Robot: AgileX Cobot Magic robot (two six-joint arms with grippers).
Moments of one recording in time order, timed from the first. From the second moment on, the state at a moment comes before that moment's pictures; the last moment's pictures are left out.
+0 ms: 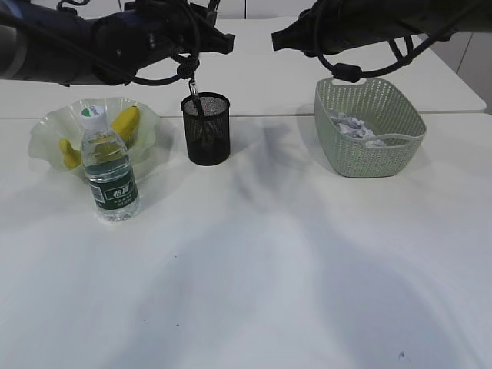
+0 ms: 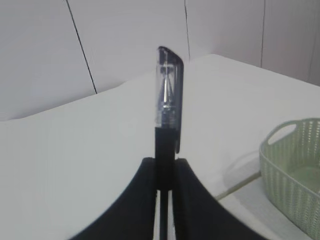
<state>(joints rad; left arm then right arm) -0.46 2.02 -1.49 -0.19 -0.38 0.29 0.30 1.95 -1.60 0.46 0.25 -0.56</state>
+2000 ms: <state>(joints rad) -0.45 2.29 -1.49 -0.17 -0.82 0.08 0.30 1.95 -1.60 0.45 0.20 -0.61</state>
